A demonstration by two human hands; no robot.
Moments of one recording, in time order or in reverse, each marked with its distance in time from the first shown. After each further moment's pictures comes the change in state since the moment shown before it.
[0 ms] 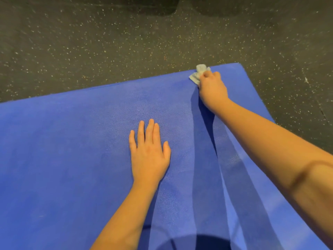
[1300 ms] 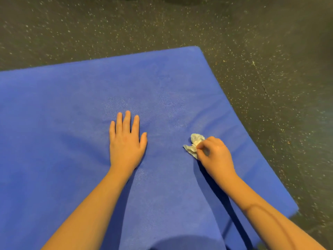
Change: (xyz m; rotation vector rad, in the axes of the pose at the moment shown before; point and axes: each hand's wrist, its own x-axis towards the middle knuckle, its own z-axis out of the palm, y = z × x) left_hand -0.054 0.016 -0.001 -0.056 -0.074 0.122; right_hand -0.295 0.073 -0.011 0.415 0.080 0.044
